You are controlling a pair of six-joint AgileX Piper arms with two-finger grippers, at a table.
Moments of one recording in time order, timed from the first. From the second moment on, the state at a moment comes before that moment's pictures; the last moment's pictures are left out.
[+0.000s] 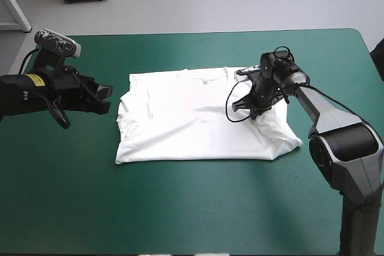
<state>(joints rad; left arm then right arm) -0.15 1.18 -1.58 -0.31 1.24 0.37 0.28 2.07 -1.76 0.10 1.19 -0.13</state>
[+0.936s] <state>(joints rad) -0.21 1.12 -1.48 -0.10 1.26 0.22 0.26 1.50 -1.59 -0.06 1.24 -0.08</state>
